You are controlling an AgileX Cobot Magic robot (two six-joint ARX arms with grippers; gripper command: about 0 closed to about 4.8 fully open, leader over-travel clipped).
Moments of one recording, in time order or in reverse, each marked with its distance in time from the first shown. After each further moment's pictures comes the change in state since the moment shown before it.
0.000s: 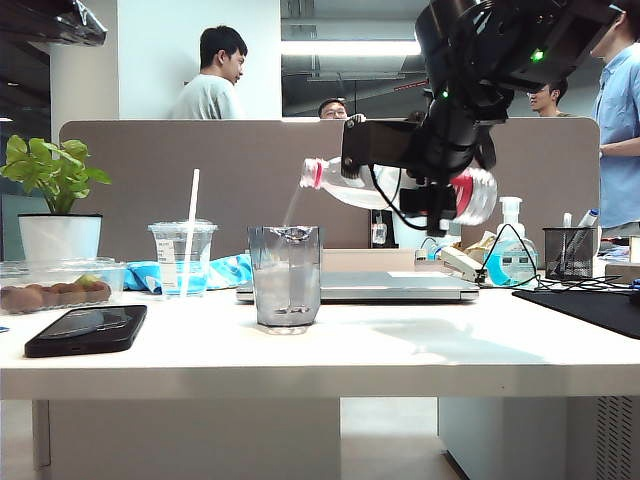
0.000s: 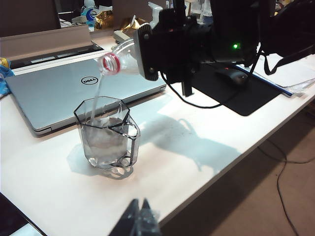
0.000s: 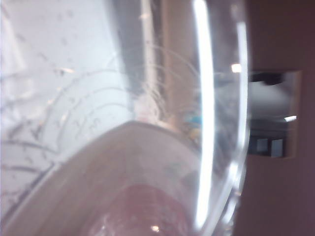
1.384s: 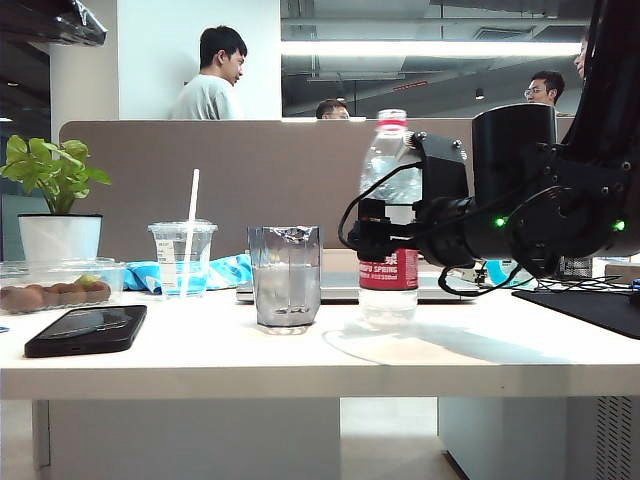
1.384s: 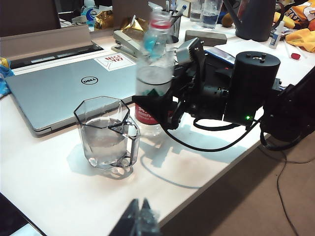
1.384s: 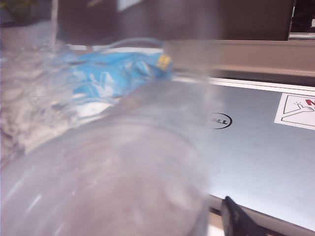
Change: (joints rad) left arm 0.000 0.000 0.000 0.000 0.000 0.000; right arm -0.031 0.218 -0.351 0.893 -0.376 1.382
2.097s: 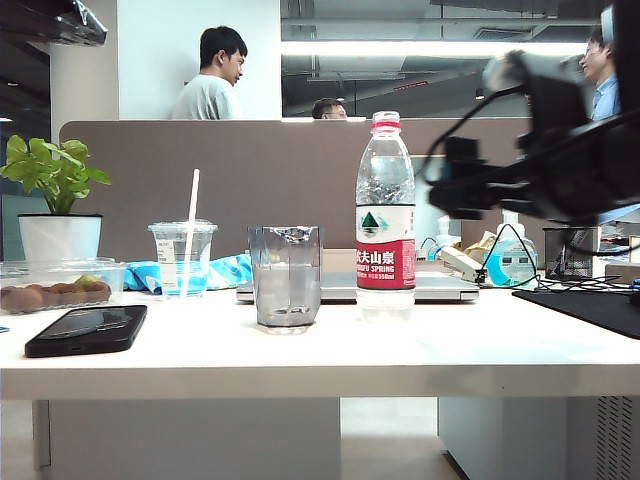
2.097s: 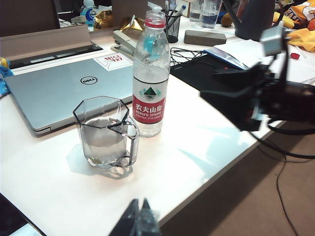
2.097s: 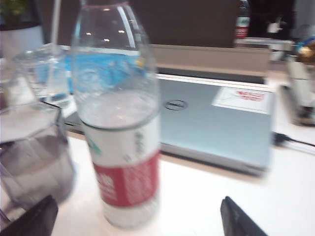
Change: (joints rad) left arm 0.000 0.000 0.000 -0.001 0.000 0.000; right arm 0.005 -0.507 -0.483 -0.040 0.140 -0.040
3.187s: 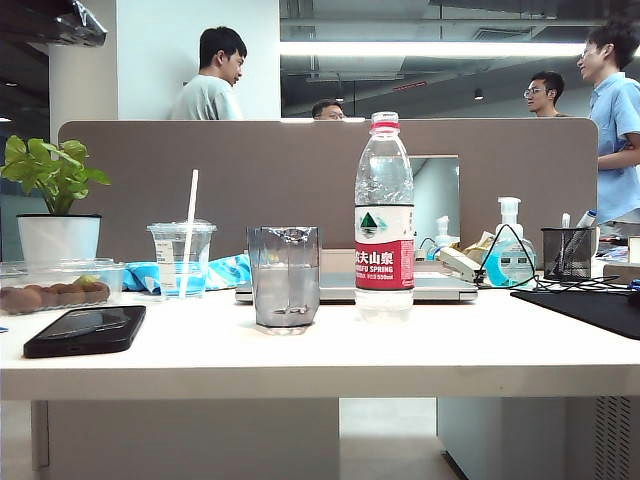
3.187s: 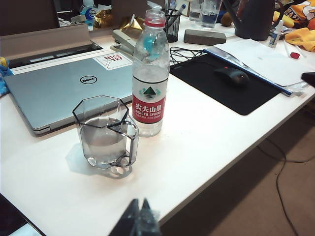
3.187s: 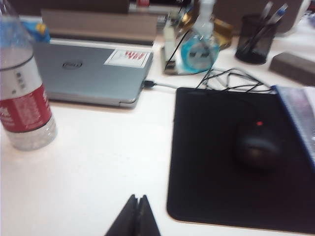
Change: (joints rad) left arm 0.000 0.001 0.001 -0.002 0.000 0.000; right arm -0.286 -1.055 -0.219 -0.947 -0.013 -0.058
